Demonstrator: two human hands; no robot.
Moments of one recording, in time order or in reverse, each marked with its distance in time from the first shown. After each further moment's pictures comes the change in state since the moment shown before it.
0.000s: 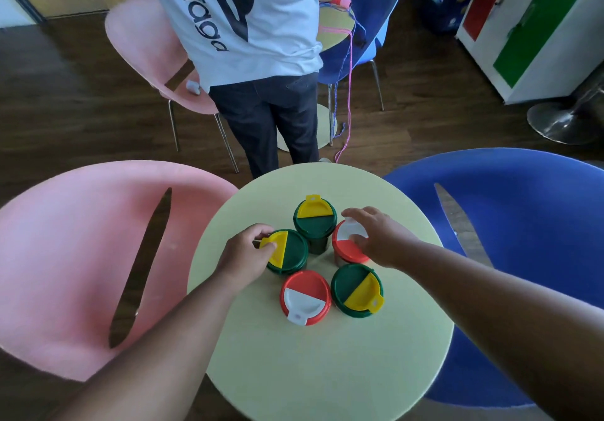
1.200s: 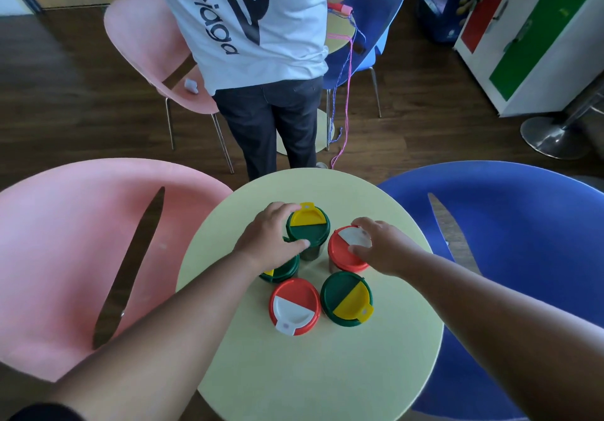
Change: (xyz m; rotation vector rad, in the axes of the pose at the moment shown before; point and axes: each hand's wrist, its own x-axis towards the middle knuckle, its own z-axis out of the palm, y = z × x) left_hand 0.022 0.046 0.018 0.260 -0.078 0.327; right_hand -0.002 0.012 -0.011 0.056 -0.059 0.151
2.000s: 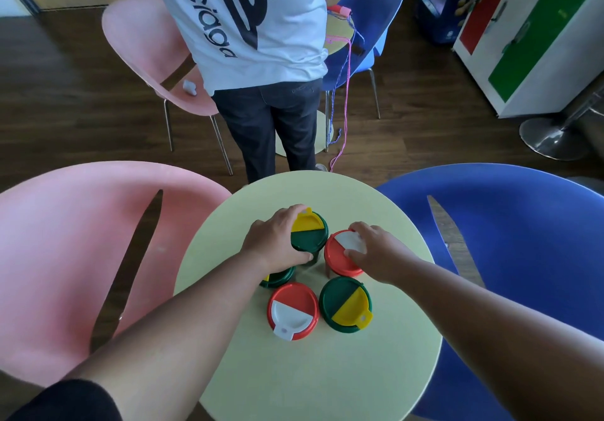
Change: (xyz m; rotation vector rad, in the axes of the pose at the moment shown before) left_hand 0.013 0.007 0.010 0.207 -0.086 0.025; right_hand 0.002 -0.003 0.007 -0.017 0.014 -0.007
